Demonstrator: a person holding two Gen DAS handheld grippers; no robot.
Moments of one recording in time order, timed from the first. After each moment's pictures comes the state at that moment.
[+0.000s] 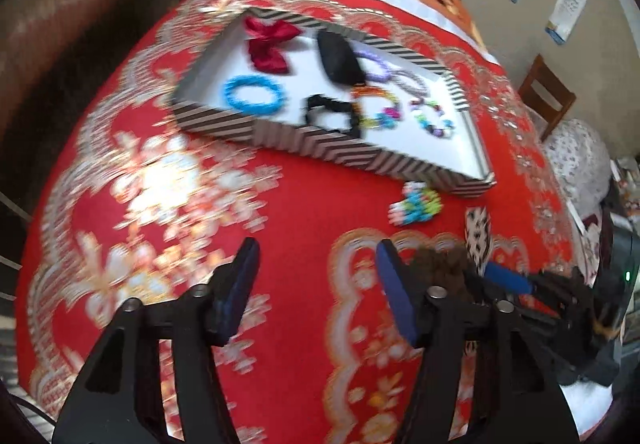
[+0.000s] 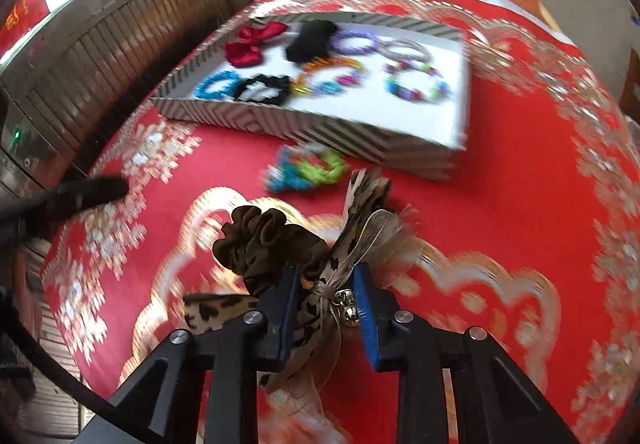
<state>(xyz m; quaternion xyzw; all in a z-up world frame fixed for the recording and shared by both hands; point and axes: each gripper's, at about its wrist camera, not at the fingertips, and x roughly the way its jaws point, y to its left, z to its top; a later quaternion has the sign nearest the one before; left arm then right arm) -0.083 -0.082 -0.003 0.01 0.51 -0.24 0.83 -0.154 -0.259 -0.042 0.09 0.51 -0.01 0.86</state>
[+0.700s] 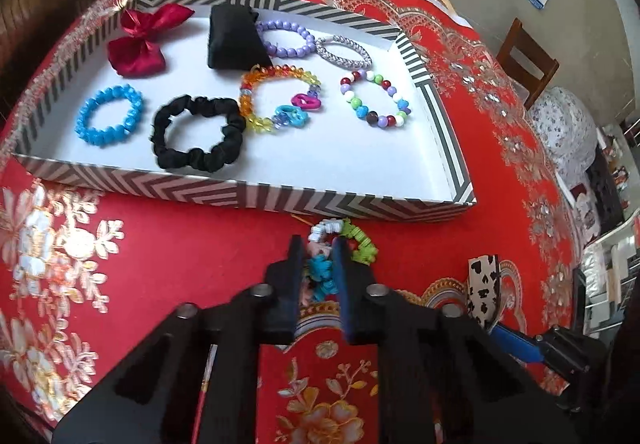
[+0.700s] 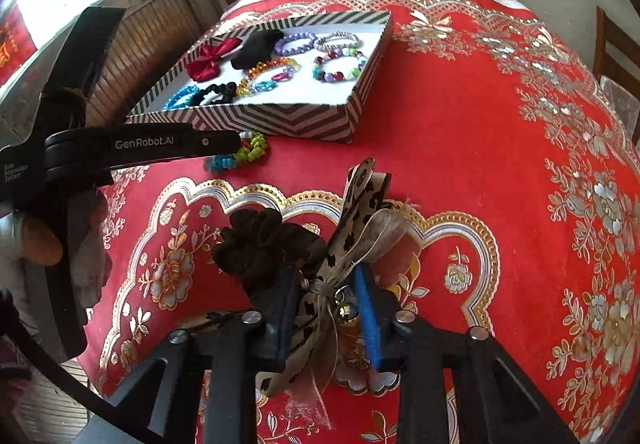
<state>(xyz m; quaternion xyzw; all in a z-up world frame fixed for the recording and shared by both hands) -0.054 -0.181 -0.039 0.04 0.52 -0.29 0.80 -0.190 -0.297 -0.043 0.13 0.48 -0.02 0.87</state>
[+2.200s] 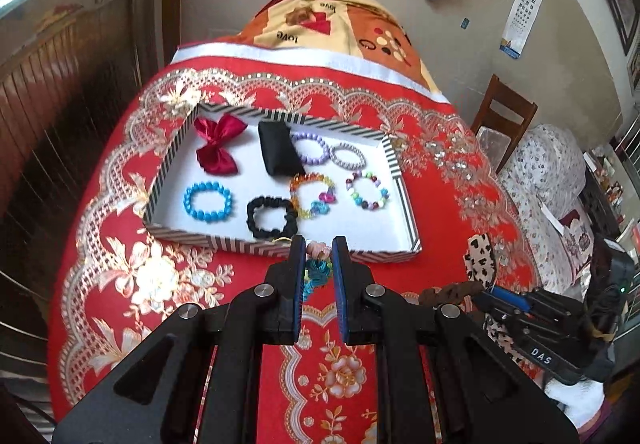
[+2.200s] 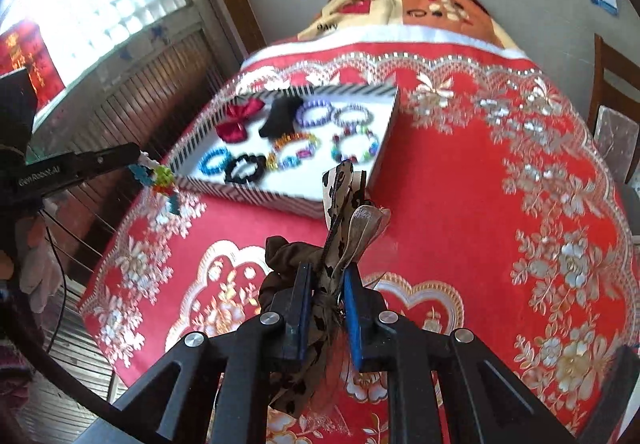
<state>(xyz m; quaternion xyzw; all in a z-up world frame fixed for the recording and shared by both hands) -0.075 -0.108 0.092 0.01 0.43 -0.29 0.85 -0.190 -0.307 0.035 0.13 0.42 -0.01 0.90</state>
